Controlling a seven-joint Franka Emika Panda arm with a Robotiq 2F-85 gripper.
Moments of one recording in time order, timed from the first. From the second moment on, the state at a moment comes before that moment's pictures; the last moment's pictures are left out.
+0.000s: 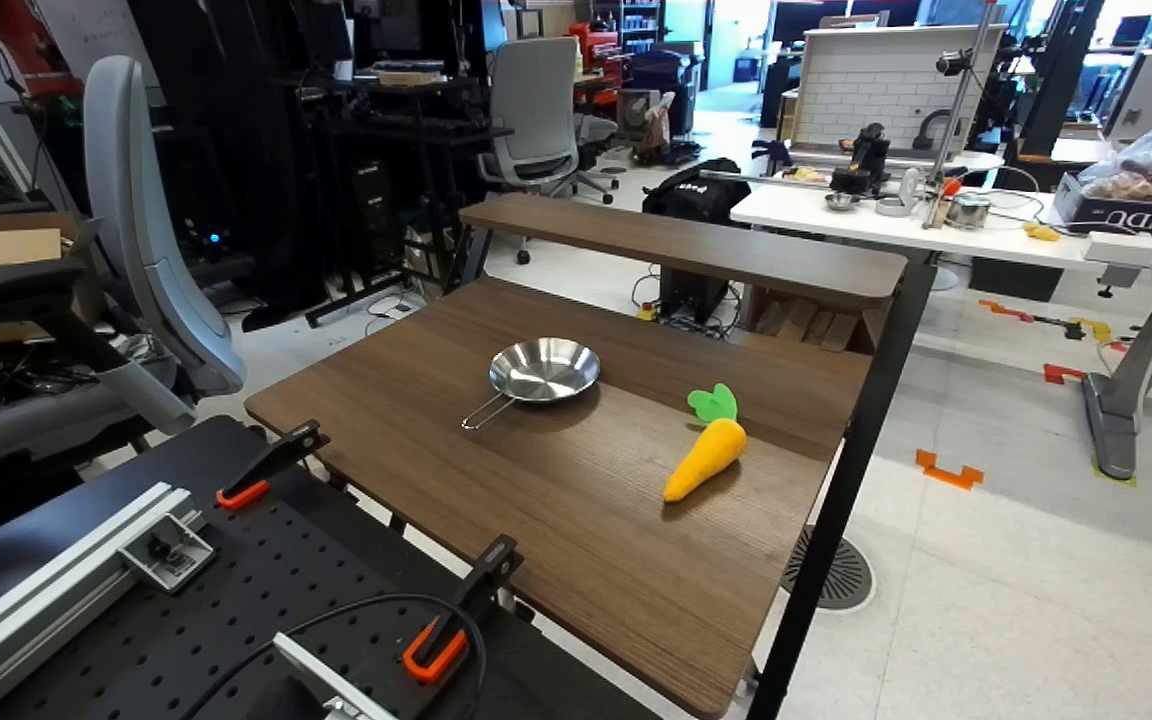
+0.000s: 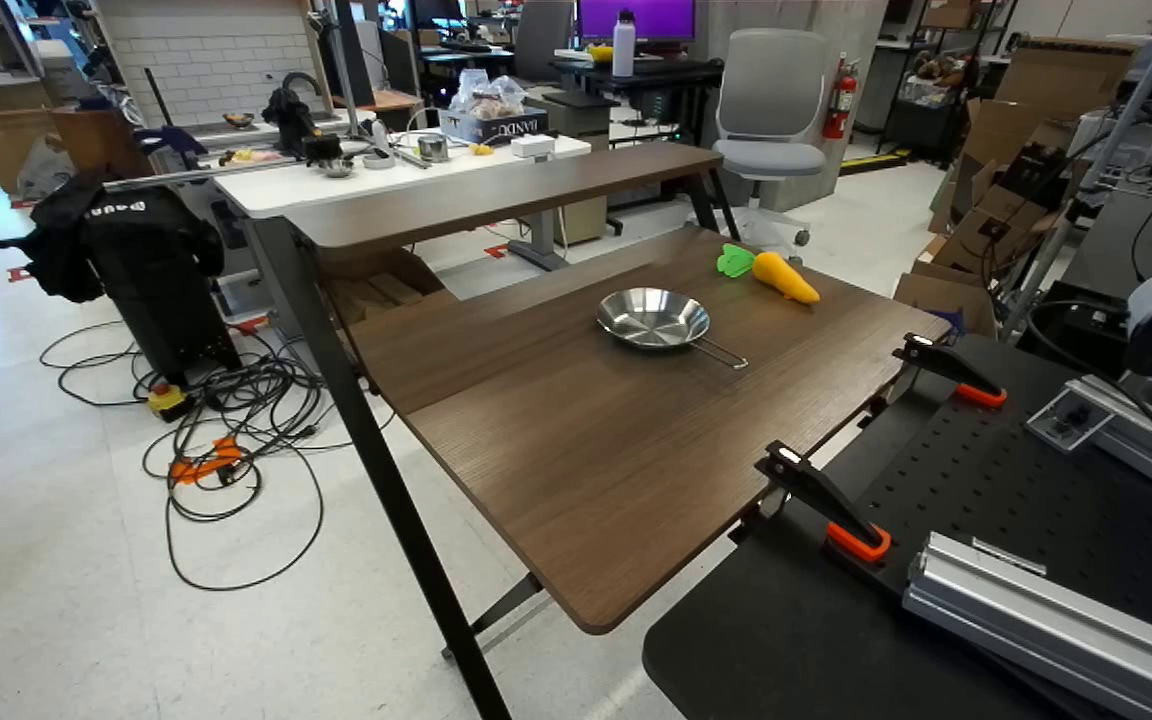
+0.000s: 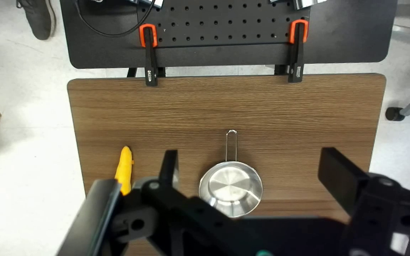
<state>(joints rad) 0.01 -0.59 0.01 -2.52 -0.03 1.91 0.00</state>
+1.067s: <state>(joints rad) -0.09 -0.30 -0.08 -2.55 -0.10 2.11 -0.02</state>
